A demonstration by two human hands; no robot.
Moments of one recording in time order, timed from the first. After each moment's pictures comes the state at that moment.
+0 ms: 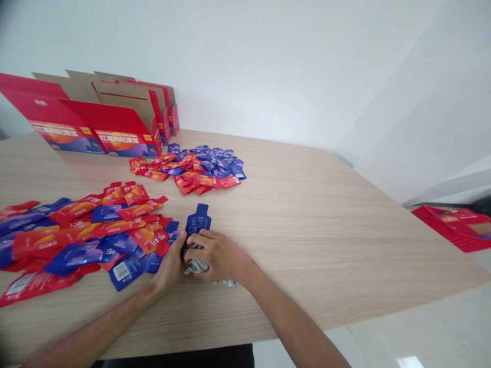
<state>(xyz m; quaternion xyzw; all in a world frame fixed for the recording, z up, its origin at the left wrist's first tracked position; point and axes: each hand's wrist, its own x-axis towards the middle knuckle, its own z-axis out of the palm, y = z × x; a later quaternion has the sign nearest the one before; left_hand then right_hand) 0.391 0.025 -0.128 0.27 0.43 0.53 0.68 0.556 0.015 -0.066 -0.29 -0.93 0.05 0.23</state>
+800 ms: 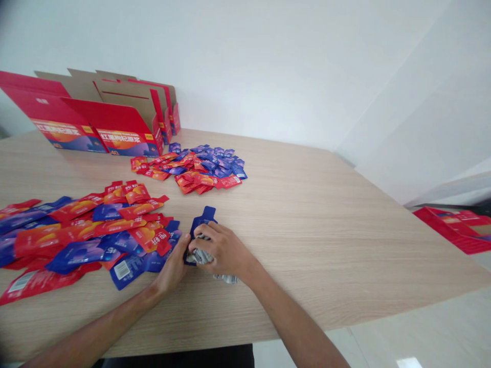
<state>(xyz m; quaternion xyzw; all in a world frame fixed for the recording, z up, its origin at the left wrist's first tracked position) 0.392 0.018 -0.108 0.44 0.41 0.47 0.64 0.562 0.014 -0.061 -0.33 -0.90 0.03 0.28</state>
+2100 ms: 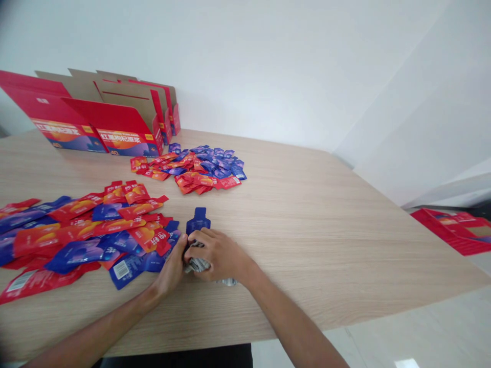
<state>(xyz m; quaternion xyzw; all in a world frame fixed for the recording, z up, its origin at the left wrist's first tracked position) 0.390 0.016 -0.125 0.43 0.45 0.48 0.62 0.558 0.016 -0.068 -0.28 -0.93 0.07 0.24</state>
